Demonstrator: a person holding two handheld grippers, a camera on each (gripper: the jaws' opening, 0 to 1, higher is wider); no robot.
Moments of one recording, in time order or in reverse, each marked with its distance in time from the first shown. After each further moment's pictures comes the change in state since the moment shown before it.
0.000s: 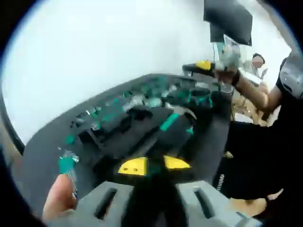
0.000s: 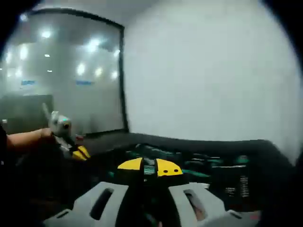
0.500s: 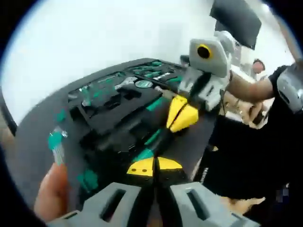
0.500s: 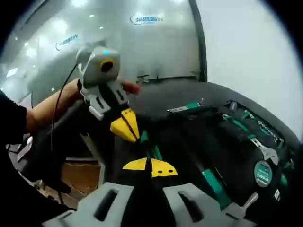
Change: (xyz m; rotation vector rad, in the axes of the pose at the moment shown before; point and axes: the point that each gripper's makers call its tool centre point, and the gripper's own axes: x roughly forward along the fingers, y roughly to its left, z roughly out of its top) left arm -0.033 0.004 0.005 -0.055 -0.047 0.079; right arm 0.087 0.124 -0.094 -0.094 0.435 0.388
